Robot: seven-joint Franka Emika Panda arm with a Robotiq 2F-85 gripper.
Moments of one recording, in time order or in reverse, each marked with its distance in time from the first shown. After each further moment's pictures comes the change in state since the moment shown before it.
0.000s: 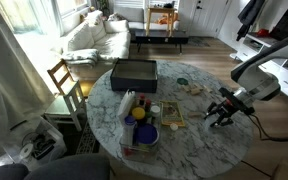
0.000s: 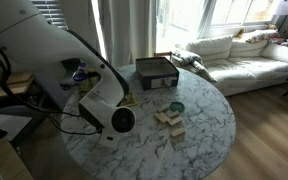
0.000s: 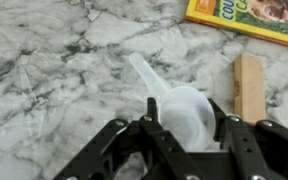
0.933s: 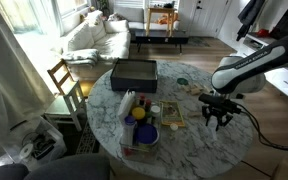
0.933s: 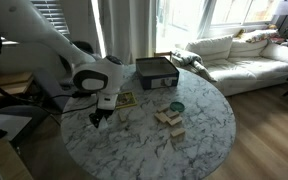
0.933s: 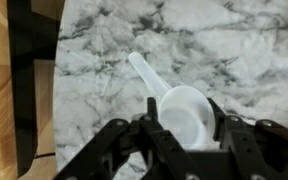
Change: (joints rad) arm 0.261 -0.105 -0.009 0.015 -0.849 0.069 0.596
